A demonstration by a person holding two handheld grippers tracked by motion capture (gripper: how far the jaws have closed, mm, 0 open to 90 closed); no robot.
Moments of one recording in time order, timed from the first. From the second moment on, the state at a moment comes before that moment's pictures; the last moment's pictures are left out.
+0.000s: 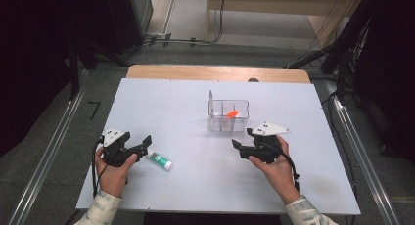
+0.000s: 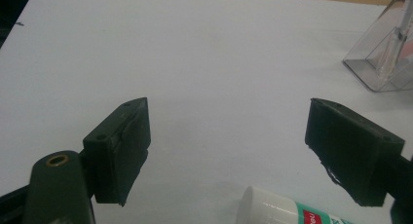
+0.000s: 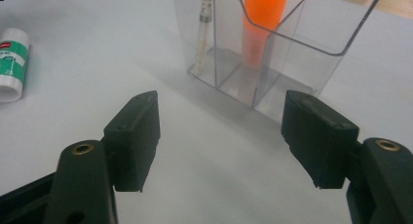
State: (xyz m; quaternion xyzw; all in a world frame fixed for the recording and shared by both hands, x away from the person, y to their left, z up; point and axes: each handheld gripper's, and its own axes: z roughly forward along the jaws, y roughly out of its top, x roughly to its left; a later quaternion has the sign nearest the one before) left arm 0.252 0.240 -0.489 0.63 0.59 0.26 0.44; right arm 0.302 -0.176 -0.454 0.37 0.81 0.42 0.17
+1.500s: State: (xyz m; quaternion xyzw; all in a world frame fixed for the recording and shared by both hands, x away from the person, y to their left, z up) left arm 0.254 0.244 -0.491 0.62 0.60 0.27 0.43; right arm 0.294 -0.085 -0.472 0.29 0.85 0.42 0.12
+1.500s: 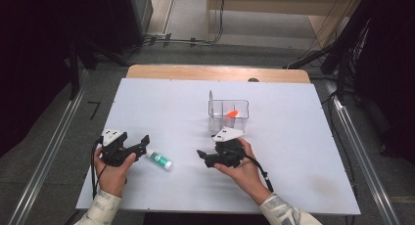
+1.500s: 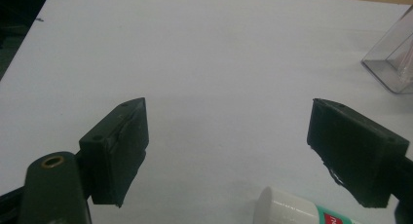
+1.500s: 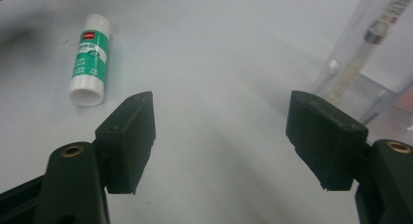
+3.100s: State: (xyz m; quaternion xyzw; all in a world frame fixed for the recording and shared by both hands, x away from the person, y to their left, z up) left arm 0.255 0.248 -0.492 0.61 0.61 0.27 0.43; right arm 0.281 0.016 -0.497 0.24 0.88 0.41 0.08
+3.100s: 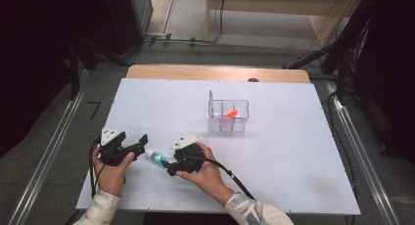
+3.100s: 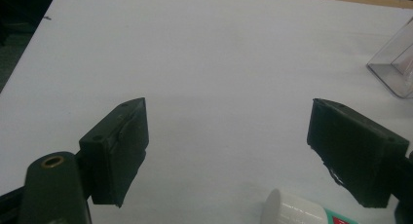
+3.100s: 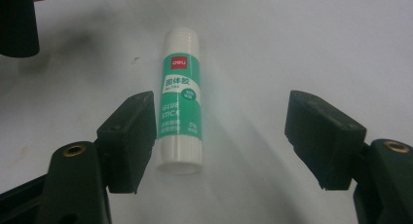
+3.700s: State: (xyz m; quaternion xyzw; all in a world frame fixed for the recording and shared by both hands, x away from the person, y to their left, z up) left arm 0.255 0.249 -0.492 0.61 0.61 0.27 0.43; right arm 0.280 0.035 -0.509 0.22 0.89 0.39 0.09
